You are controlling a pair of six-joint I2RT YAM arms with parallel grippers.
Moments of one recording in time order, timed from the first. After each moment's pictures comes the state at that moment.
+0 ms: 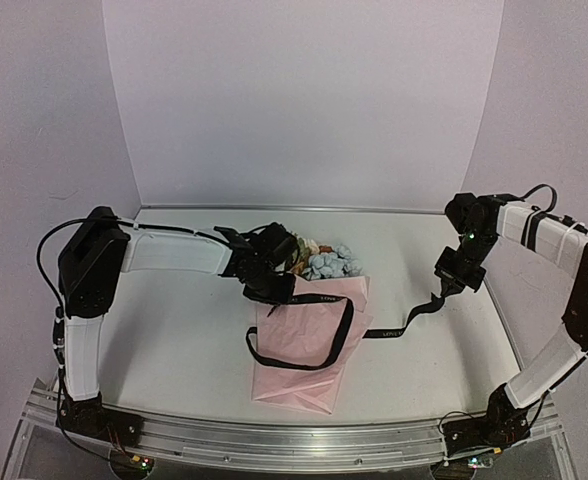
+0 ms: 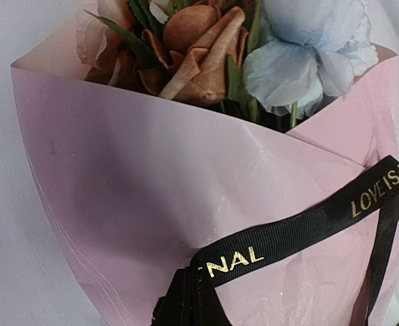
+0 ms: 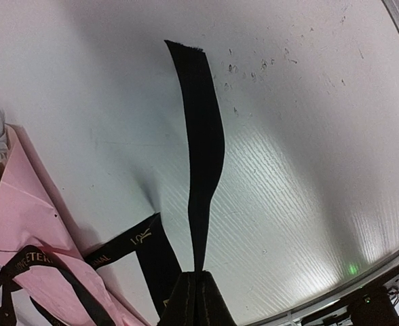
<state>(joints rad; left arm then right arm) -0.92 2.05 1.50 -0.51 -0.08 -0.57 0.23 1.55 1.25 -1.11 -0.03 0.87</state>
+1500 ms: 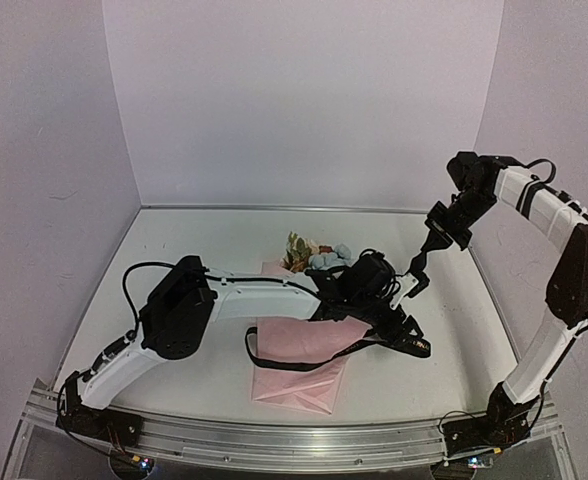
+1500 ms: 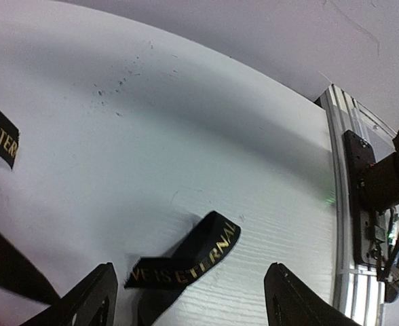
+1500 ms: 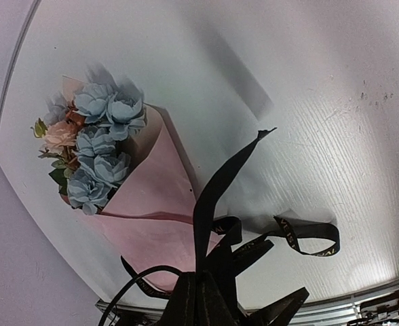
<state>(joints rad) -1.19 2.56 2.19 -0.19 0.33 -0.17 0.19 1.72 1.64 -1.18 -0.32 0.86</state>
